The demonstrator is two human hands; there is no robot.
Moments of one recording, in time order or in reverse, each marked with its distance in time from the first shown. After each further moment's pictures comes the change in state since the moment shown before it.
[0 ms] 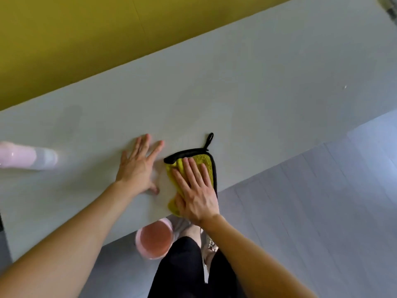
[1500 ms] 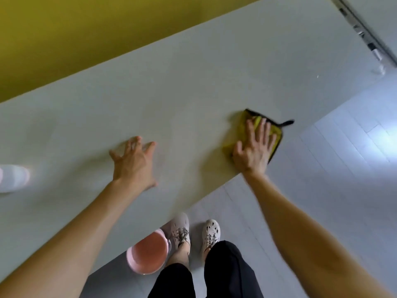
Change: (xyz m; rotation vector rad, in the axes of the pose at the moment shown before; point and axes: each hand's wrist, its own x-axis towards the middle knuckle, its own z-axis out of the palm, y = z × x) left_hand 0.005 0.009 -0.026 0.020 0.014 -0.023; right_hand 0.018 0.141 -0.051 -0.122 0.203 0.785
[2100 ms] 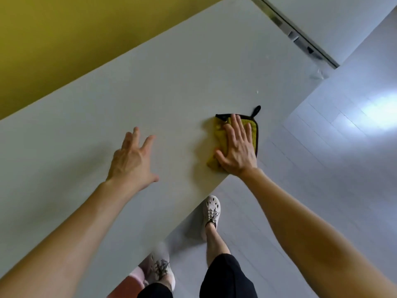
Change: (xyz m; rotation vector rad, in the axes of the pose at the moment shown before) left_hand 0.096 0.173 -0.099 -0.094 0.066 0.218; right_hand 0.129 0.135 -0.036 -0.069 -0.058 -0.207
